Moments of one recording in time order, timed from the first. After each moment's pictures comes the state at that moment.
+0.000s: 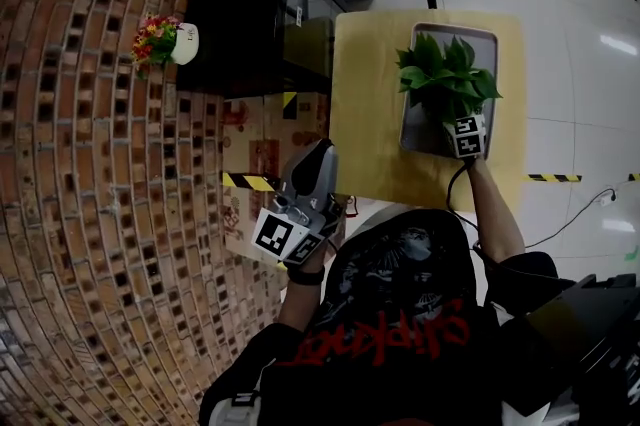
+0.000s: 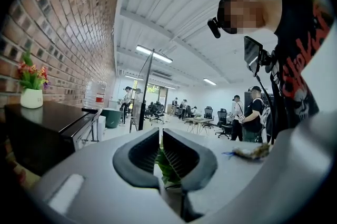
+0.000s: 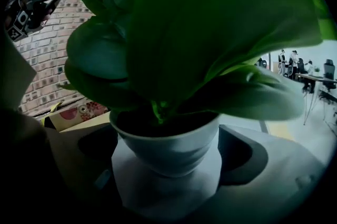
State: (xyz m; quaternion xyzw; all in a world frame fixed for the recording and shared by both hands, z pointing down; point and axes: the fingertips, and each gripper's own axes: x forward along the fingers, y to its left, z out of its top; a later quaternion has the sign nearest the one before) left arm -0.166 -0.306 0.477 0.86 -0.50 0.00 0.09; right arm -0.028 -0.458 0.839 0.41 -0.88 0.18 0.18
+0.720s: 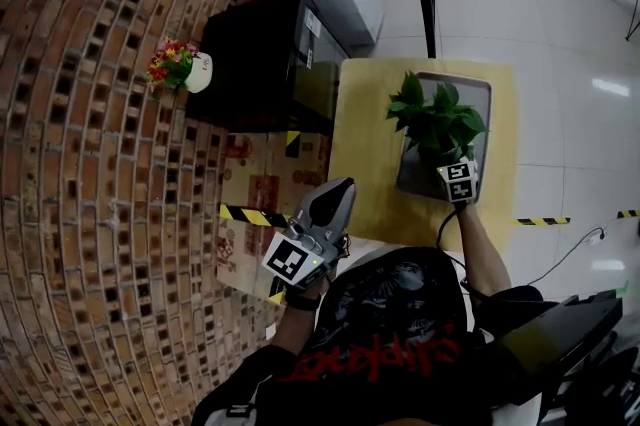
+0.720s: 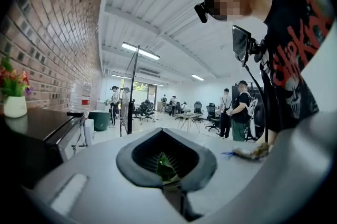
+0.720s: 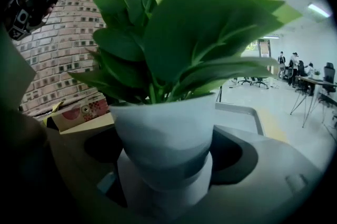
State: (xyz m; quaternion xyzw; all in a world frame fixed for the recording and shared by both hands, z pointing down) left arm -0.137 -0.295 0.485 0.90 -0.43 0.03 0.06; right arm -0.029 -0.447 0.839 0.40 -0.88 0.17 0.19
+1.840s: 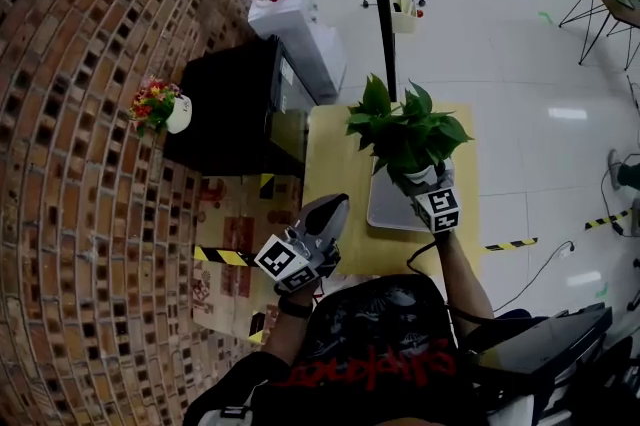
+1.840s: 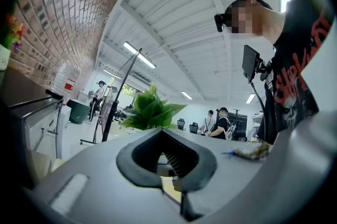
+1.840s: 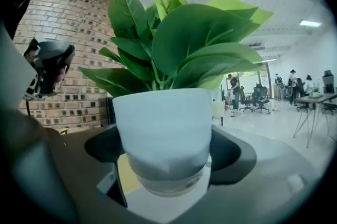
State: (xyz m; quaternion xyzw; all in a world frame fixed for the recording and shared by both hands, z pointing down) left arm -0.122 -0.306 0.478 0.93 -0.34 -0.08 0.12; right arm -0.022 -0.446 0.637 0.42 -0.90 0.07 0.07
